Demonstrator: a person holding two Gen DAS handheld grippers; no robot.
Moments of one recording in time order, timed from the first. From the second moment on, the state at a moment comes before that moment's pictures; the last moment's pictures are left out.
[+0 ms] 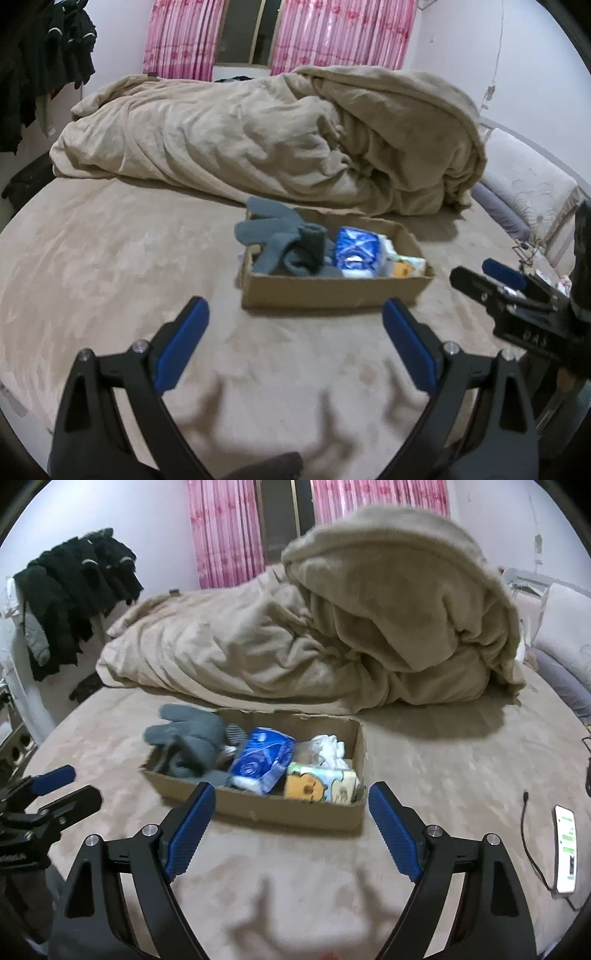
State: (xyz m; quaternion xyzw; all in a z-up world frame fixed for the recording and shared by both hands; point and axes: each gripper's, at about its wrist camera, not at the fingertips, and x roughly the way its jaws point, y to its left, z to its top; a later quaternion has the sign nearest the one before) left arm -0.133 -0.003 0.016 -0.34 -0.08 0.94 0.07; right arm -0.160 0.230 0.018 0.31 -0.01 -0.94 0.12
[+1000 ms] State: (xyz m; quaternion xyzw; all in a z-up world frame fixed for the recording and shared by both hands) left arm -0.041 0.017 0.005 -0.35 -0.04 0.94 0.06; right arm -0.053 0.224 0.006 0.34 -0.02 -0.93 0.15
